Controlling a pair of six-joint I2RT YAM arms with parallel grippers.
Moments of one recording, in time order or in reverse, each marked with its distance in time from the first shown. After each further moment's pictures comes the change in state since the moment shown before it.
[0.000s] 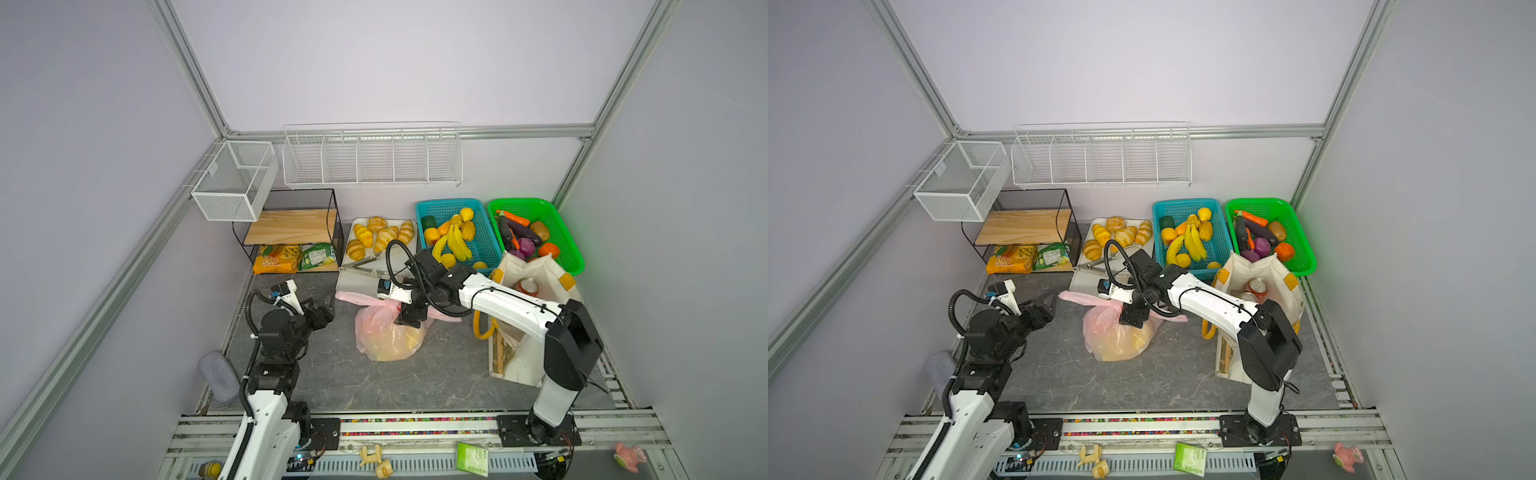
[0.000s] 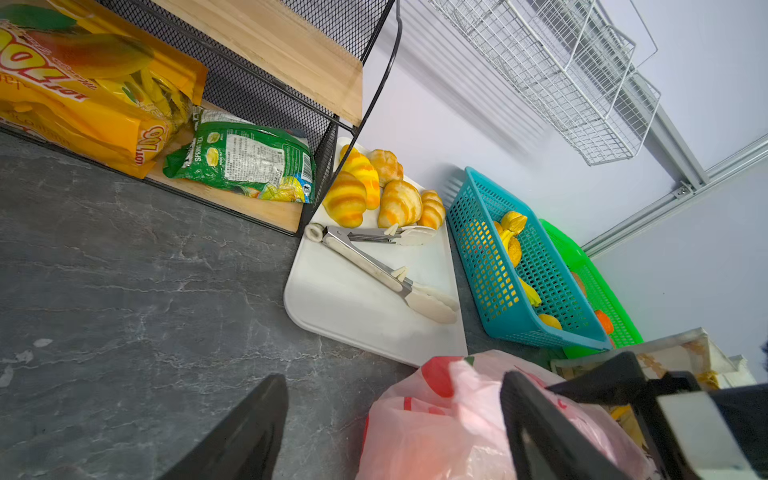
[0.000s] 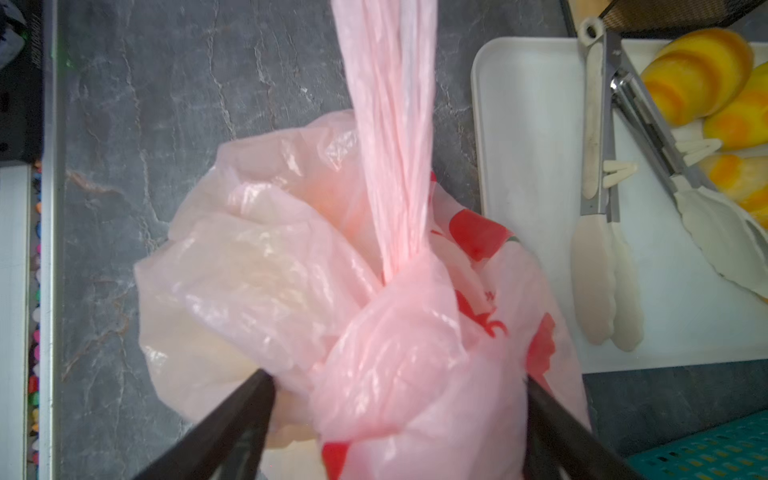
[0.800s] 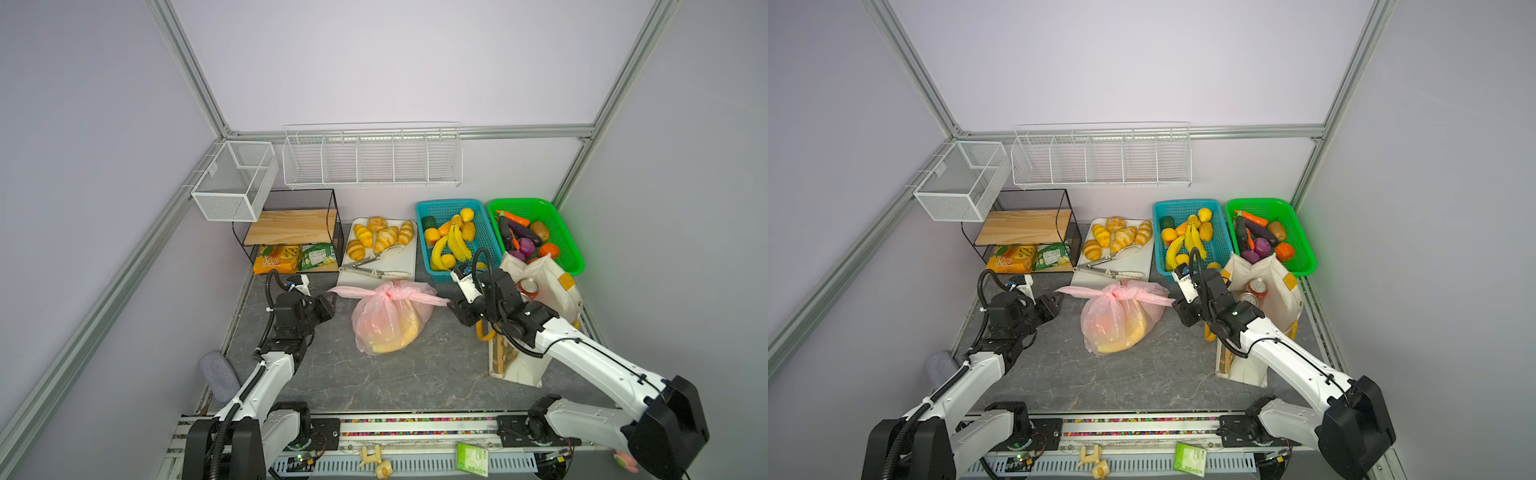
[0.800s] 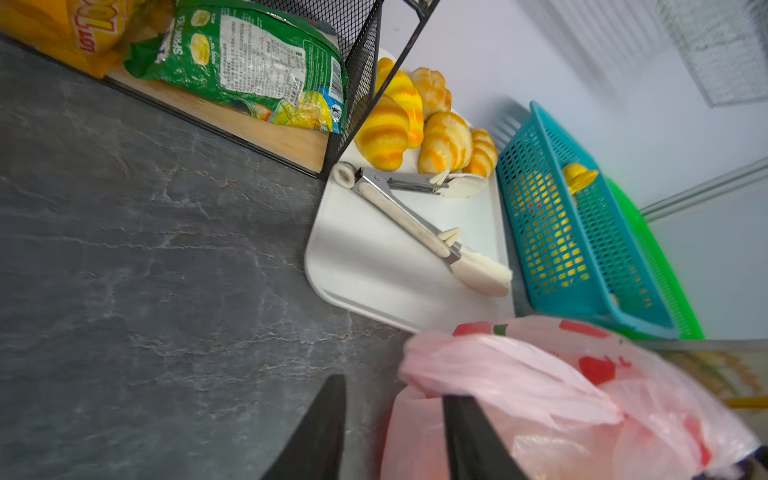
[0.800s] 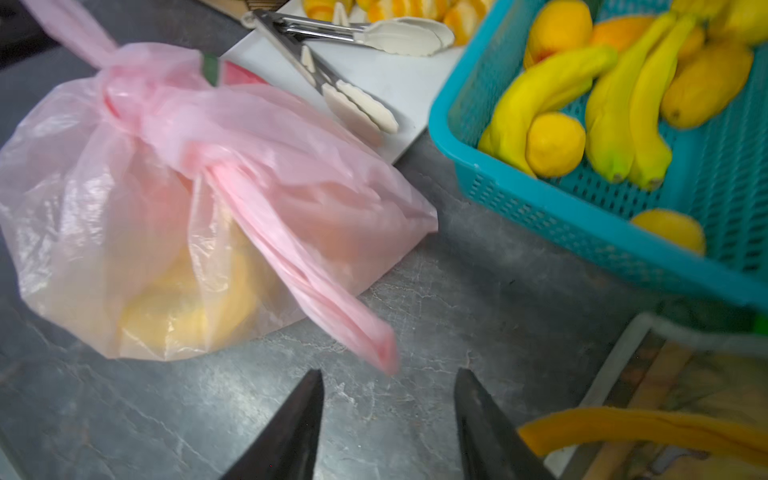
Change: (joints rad) left arm 0.000 0.404 0.045 0.152 0.057 0.011; right arm -0.200 -0.640 -0.588 0.267 0.243 0.556
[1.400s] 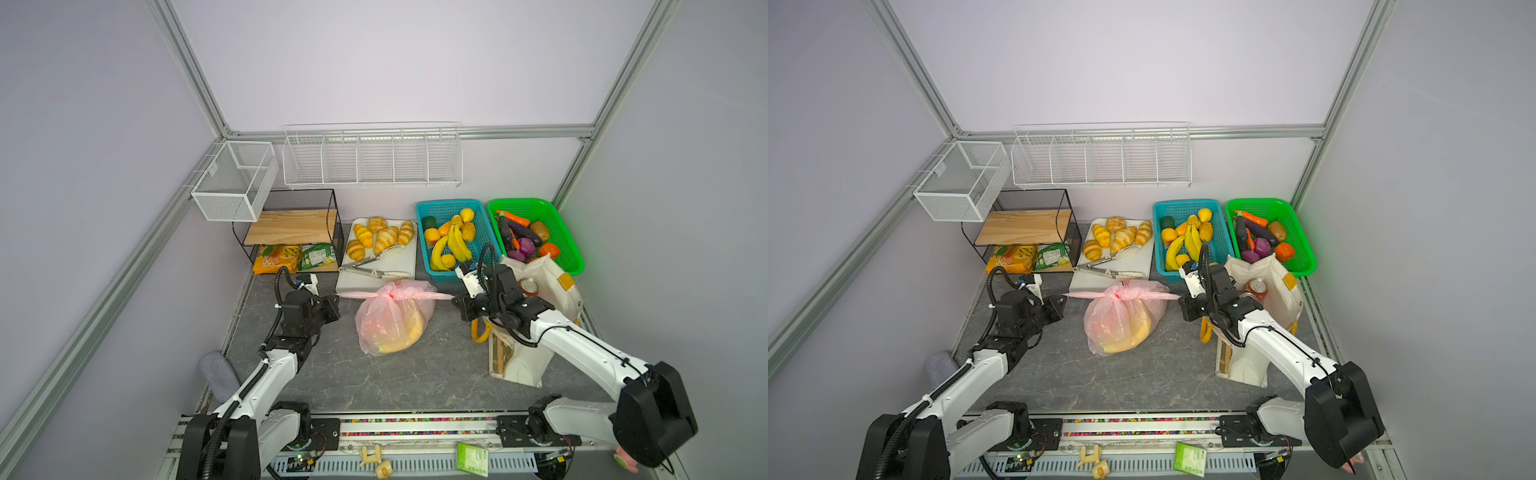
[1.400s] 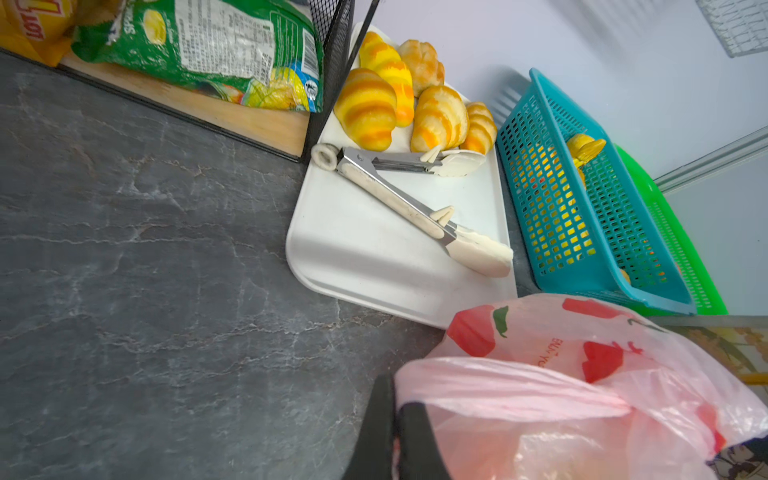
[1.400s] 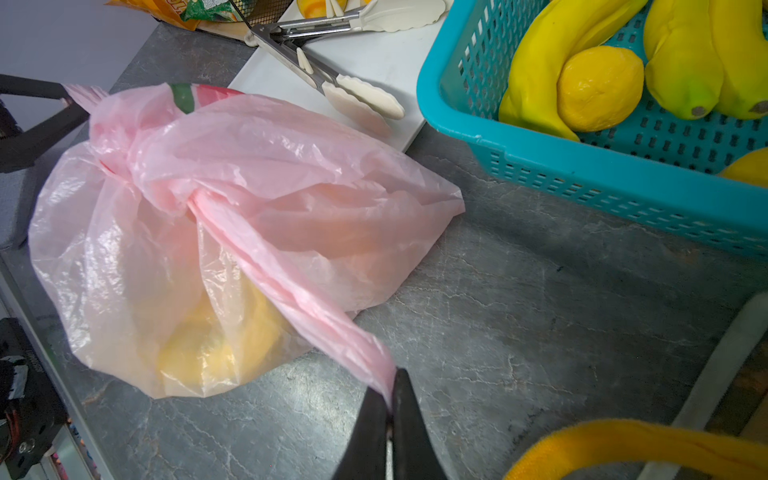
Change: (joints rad) left arm -0.074 0.022 0.022 -0.032 -0.087 0.040; right arm -0.145 0.101 -0.038 0.077 -0.206 0.149
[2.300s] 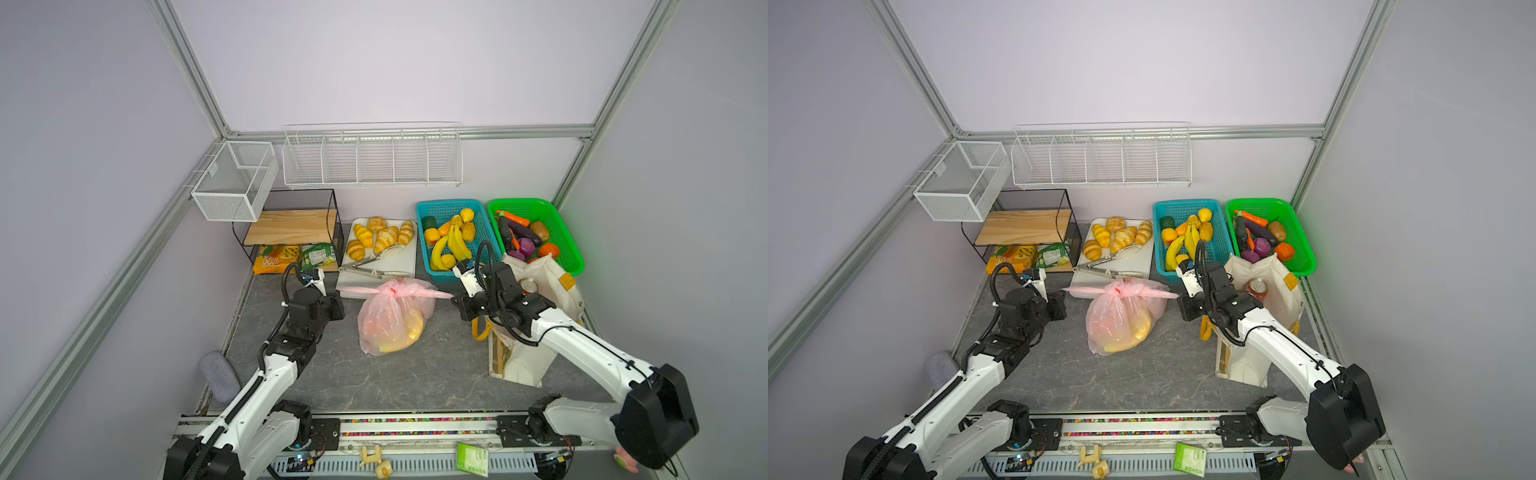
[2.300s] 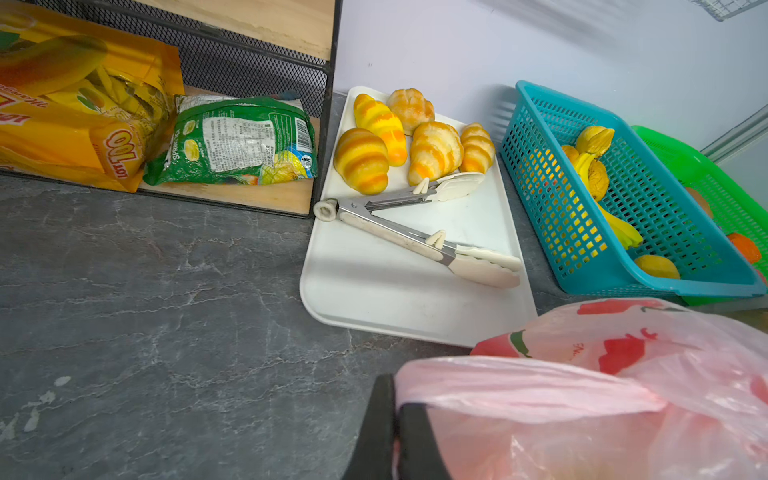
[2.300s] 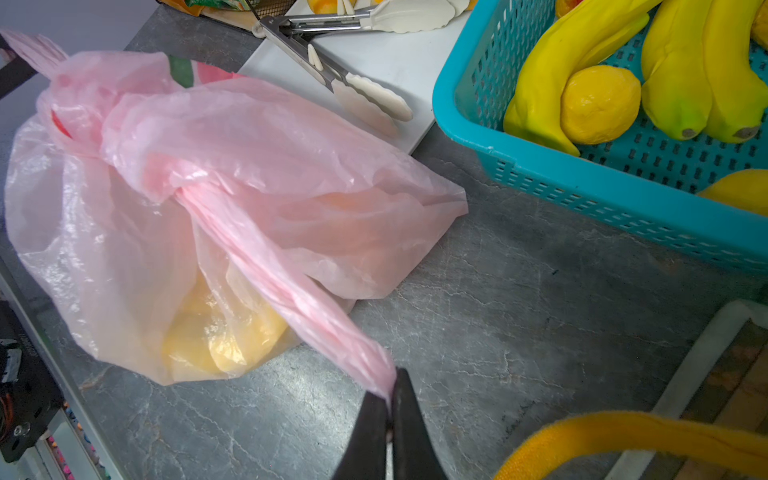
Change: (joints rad) left arm -0.138 -0.095 0.063 -0.117 -0.233 0.142; right arm 0.020 -0.003 0.049 -0.070 0.020 -0.029
